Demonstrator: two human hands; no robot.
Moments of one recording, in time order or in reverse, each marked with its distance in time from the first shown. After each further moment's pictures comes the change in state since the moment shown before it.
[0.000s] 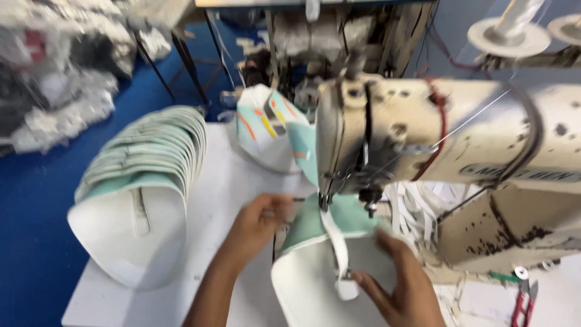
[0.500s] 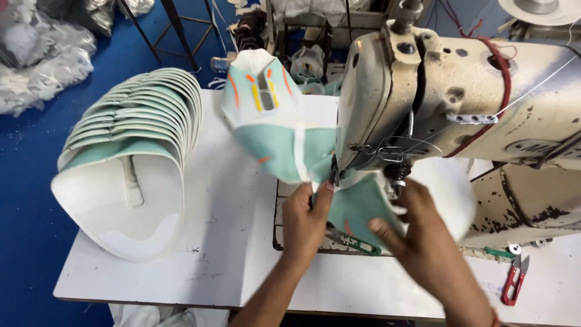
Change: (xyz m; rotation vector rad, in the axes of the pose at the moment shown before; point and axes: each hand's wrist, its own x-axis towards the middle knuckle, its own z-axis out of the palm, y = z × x) left_hand 0.001 -0.029 0.097 0.048 0.441 0.171; right_hand 0.043 -0.035 -0.026 -0.196 -0.002 -0.270
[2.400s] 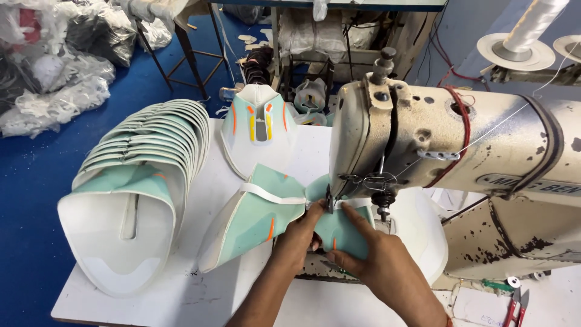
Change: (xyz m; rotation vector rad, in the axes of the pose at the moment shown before) left_hand 0.026 0.023 -0.011 -0.457 -0.151 -0.561; right_hand 0.032 -0.050 0.007 -0.010 -0.440 0.468
